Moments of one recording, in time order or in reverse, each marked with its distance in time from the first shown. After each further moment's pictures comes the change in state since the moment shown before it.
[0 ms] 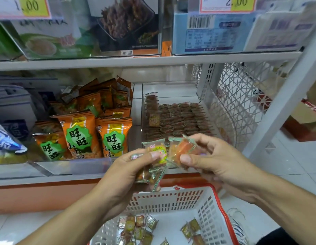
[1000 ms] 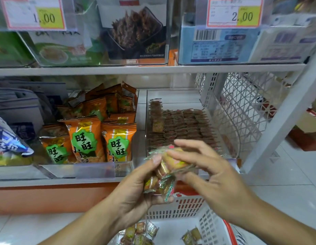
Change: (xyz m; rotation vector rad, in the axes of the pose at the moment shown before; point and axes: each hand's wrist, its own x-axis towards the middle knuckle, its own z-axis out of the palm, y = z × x) left_hand 0.002 -0.012 0.010 -0.315 -0.168 -0.128; right_hand -0.003 0.021 0.009 -0.603 0.010 -0.532
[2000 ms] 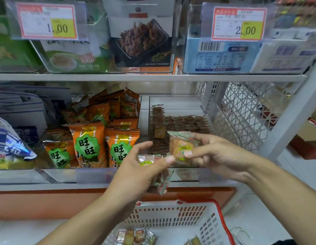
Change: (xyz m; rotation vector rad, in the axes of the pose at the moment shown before) left_hand 0.001 0.027 0.008 0.451 0.325 0.302; right_hand 0.066 0.013 -0.038 0.579 -0.215 0.578
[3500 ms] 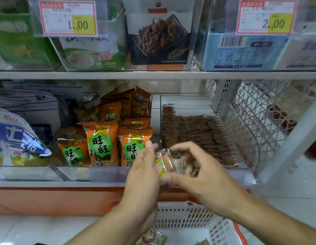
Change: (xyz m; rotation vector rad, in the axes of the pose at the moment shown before) left_hand -0.010 0.001 0.011 -0.310 0.248 -0.057; right_hand -0.009 0.034 0.071 -0.596 0.287 -0.348
